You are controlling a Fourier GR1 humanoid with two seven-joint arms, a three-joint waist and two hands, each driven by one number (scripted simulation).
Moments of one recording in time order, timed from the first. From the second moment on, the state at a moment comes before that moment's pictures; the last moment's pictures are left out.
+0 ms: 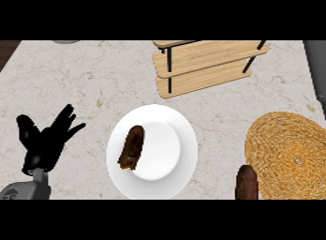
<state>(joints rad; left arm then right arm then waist) -0.07 0.21 0.06 -1.39 0.16 0.00 0.27 -1.42 -0.32 -0.14 -0.79 0.64 0.25 0.25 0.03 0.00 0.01</state>
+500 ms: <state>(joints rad) -0.08 0.21 0.07 -1.38 0.15 -0.01 0.27 -1.48 -0.33 -0.15 -0.64 0.66 0.21 0.11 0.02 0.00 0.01</state>
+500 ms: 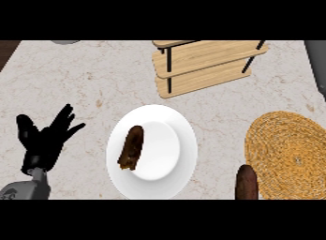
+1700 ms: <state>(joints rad) -0.06 0.18 0.07 -1.40 0.14 0.00 0.26 -1.57 -0.39 -0.52 -0.52 0.36 -0.02 0.23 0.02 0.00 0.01</state>
